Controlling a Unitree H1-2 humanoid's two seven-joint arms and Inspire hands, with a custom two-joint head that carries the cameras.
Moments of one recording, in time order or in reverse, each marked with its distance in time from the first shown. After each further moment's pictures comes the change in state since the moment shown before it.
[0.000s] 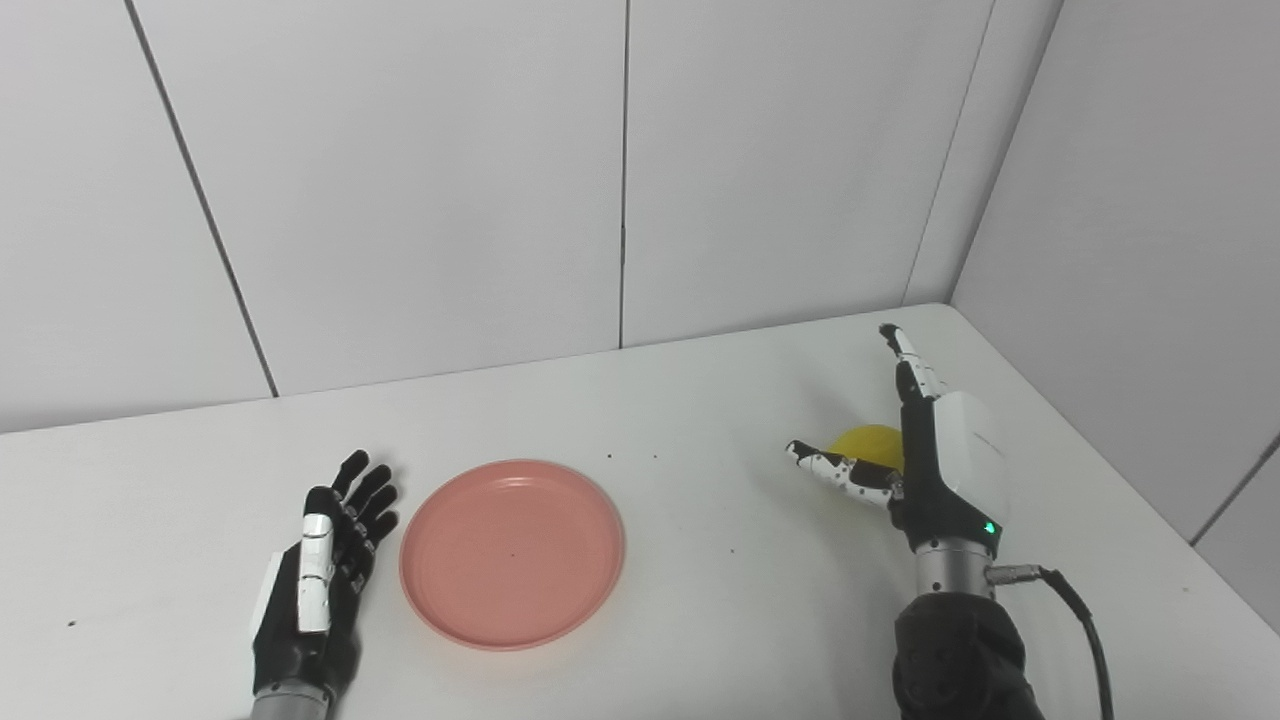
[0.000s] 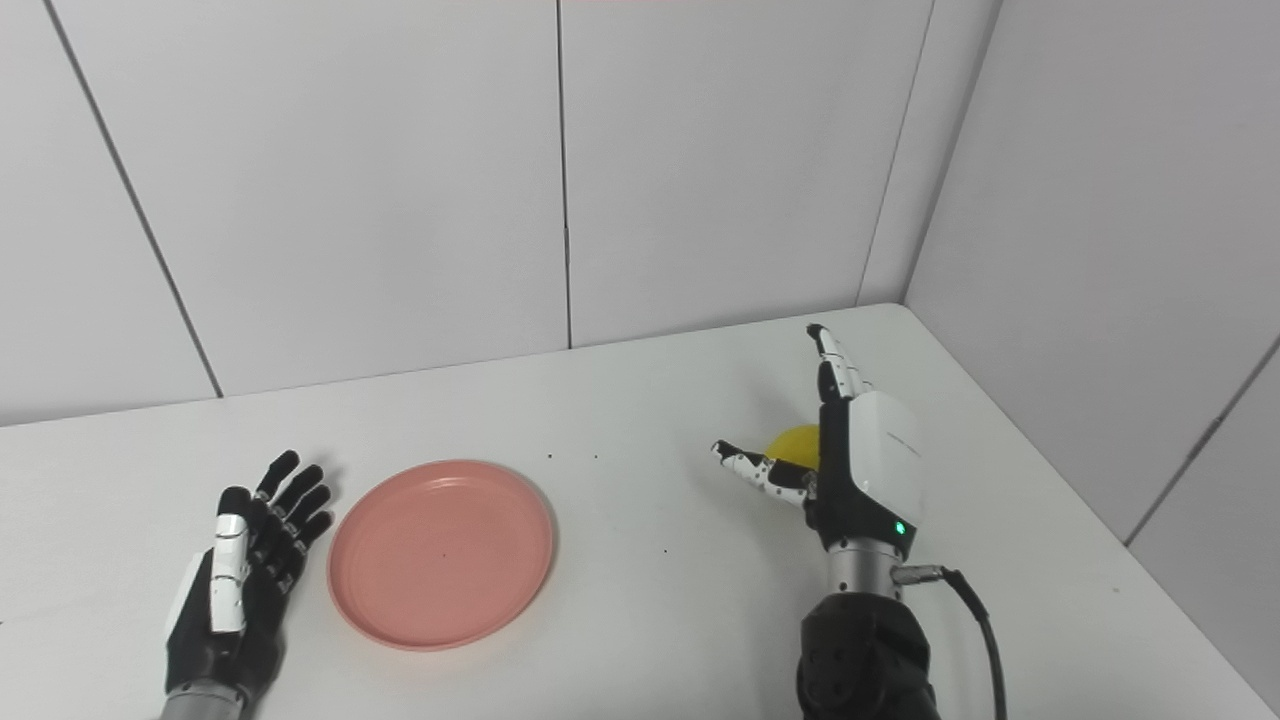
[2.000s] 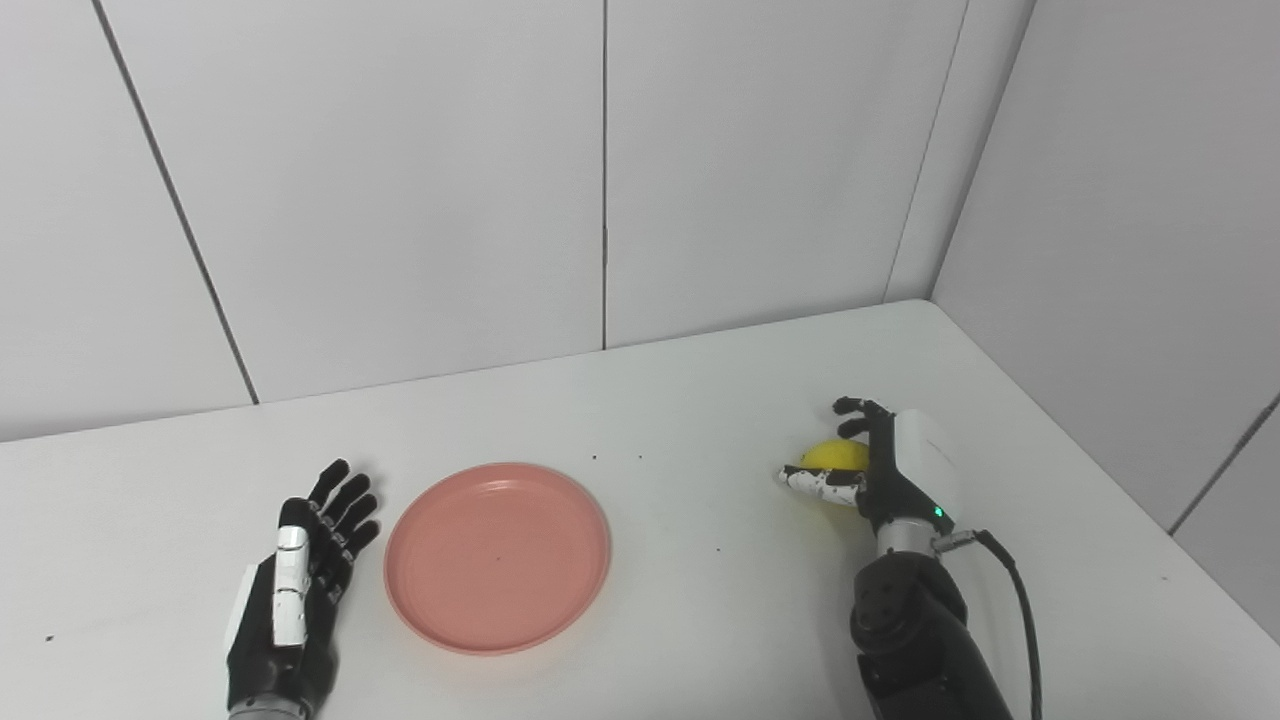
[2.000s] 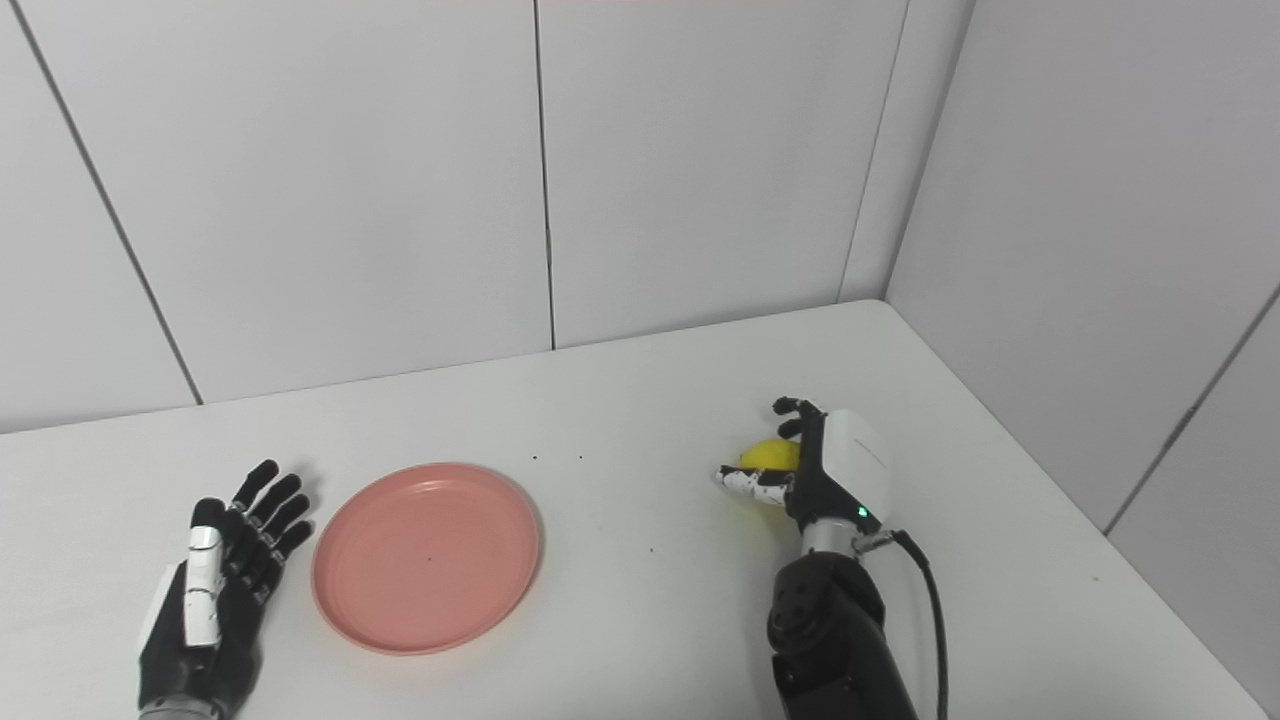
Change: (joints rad) left arm 0.005 0.012 0.002 -0.005 0.001 -0.003 -0.010; right arm -0.130 -0.034 -0.038 0.352 0.108 0.078 -0.063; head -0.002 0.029
